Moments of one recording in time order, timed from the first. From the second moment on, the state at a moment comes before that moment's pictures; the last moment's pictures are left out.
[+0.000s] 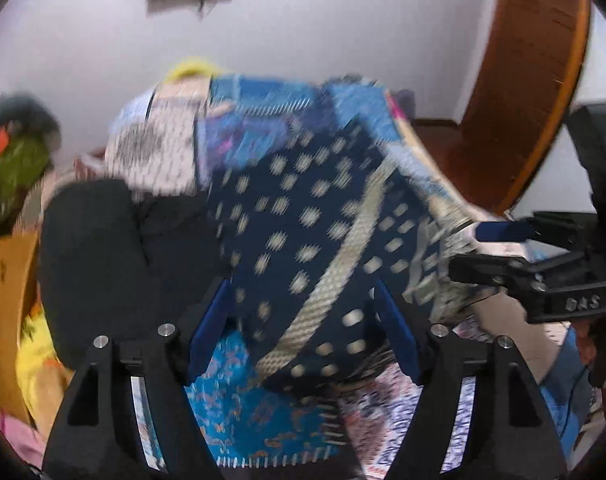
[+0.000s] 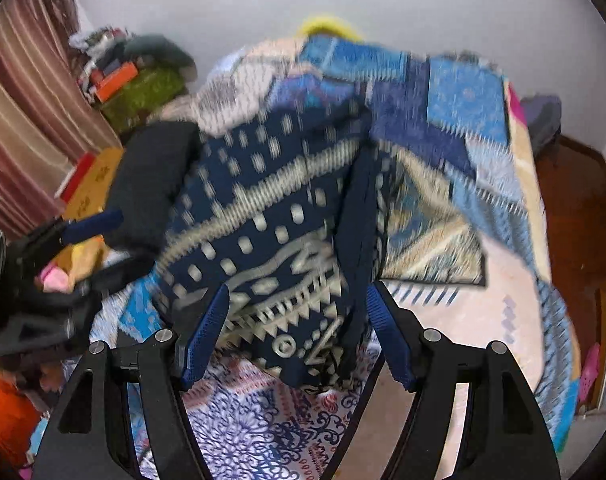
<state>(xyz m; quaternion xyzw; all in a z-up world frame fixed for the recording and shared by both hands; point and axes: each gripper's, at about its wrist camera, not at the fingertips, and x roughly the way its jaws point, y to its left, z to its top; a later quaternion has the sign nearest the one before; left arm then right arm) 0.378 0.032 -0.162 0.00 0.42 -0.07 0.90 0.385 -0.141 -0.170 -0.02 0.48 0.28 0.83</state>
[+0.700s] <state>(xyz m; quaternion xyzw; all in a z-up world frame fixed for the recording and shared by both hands) 0.373 0.071 -0.165 -0.05 0.41 -0.05 0.91 0.389 -0.169 -0.156 0.02 0.47 0.27 0.84</state>
